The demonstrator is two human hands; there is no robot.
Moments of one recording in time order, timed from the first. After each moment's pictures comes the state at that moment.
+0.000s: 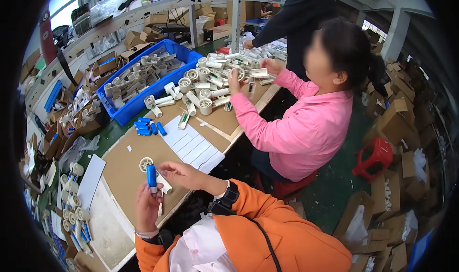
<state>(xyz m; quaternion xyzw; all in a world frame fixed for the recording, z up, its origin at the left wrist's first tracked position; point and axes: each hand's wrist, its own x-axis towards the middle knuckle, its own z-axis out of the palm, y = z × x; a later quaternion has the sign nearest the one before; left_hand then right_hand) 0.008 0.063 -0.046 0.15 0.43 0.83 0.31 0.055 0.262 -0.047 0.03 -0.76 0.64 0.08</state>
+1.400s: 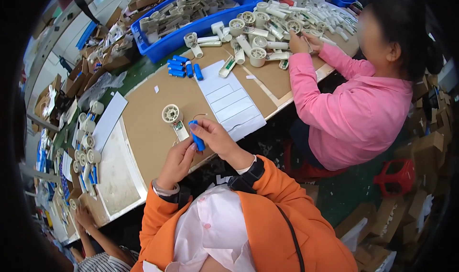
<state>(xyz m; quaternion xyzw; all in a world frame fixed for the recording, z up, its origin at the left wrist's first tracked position) 0.003 0.095 -0.053 0.37 0.77 0.50 0.17 0.031 0.256 -0.087 -0.01 -0.52 0.86 0.03</state>
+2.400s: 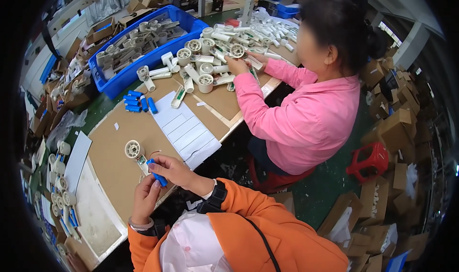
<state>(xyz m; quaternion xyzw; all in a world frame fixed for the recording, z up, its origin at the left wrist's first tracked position) 0.008 0.080 -0.061 0.30 0.69 0.59 0.29 0.039 0.248 -0.090 0.03 -0.49 0.87 -0.01</state>
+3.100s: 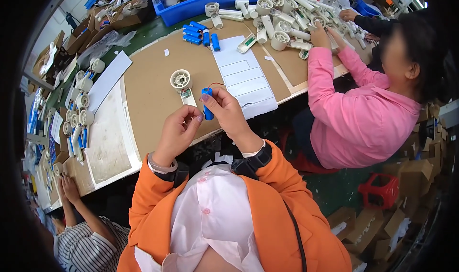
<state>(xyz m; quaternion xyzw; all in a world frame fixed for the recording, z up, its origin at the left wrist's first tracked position) 0.008 0.087 -0.061 0.26 0.77 0.56 0.15 0.034 0.253 -0.089 -0.03 -0.57 0.82 0.06</state>
